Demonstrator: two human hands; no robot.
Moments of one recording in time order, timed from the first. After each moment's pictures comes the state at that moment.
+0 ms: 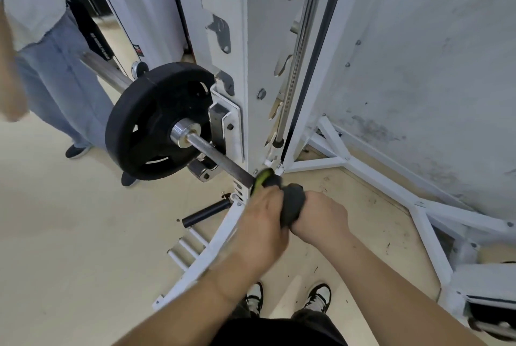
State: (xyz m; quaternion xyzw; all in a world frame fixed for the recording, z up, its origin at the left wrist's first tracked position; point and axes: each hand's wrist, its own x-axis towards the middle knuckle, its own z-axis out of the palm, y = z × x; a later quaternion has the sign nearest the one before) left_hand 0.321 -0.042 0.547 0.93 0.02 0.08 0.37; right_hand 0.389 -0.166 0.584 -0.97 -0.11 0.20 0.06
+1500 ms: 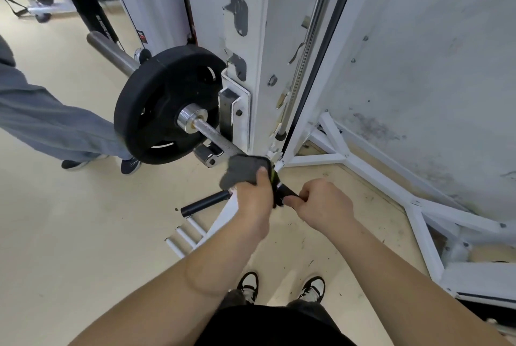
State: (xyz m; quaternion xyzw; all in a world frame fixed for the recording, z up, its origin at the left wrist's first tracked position) left_hand 0.353 -0.048 0.559 0.52 0.48 -0.01 0.71; right_hand 0.388 -0.168 0.582 -0.97 -0.06 0.21 0.11
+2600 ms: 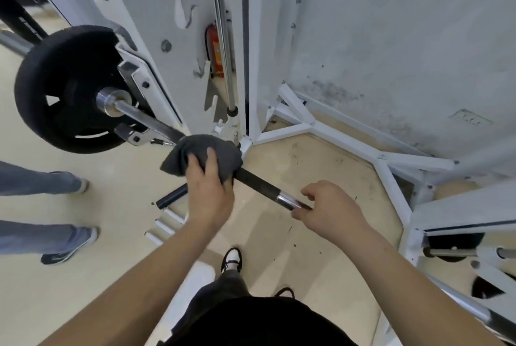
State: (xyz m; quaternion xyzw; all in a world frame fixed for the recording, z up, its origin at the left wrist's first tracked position) left_hand 0.298 -0.116 0.510 0.93 0.19 0.04 0.32; right_hand 0.316 -0.355 0.593 -0.96 -0.05 0.23 0.16
